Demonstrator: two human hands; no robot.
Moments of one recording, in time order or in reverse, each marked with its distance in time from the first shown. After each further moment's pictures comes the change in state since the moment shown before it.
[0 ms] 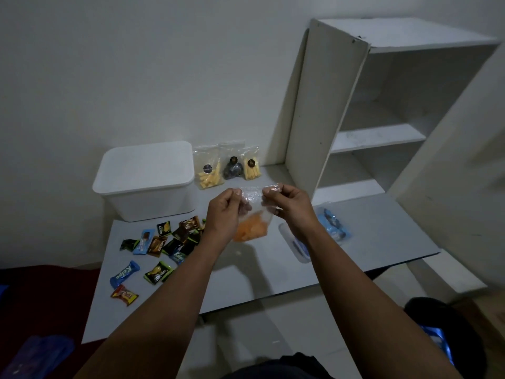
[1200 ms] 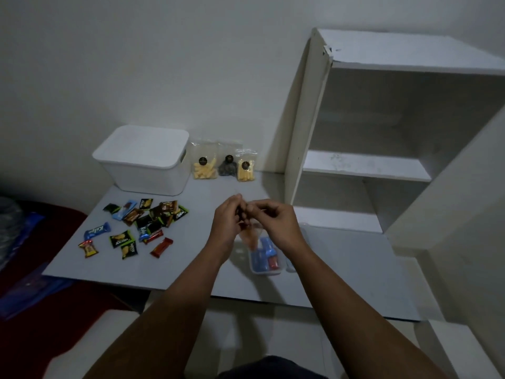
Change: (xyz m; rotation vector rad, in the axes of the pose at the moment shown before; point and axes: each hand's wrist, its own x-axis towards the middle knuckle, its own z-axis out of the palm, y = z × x) left_hand -0.023 0.021 0.210 -0.325 0.229 -0.214; right_hand 0.030 -0.013 -0.173 -0.171 -0.343 -0.145
